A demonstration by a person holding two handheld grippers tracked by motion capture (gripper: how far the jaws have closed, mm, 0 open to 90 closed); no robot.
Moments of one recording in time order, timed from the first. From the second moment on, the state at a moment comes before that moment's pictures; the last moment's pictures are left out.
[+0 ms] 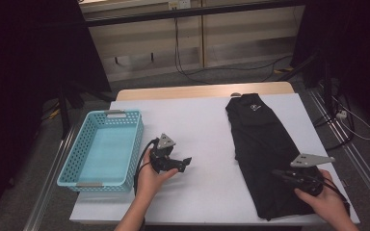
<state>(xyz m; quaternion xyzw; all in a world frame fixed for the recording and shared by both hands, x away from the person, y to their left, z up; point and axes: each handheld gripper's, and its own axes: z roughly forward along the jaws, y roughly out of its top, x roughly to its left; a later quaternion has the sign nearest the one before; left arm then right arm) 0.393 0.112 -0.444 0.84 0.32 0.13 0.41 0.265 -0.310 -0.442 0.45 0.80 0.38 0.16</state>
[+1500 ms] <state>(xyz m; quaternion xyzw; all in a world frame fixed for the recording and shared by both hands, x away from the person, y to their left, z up) 0.391 0.125 -0.443 0.84 0.34 0.13 0.40 0.395 -0.229 -0.444 0.50 0.76 0.35 0.23</state>
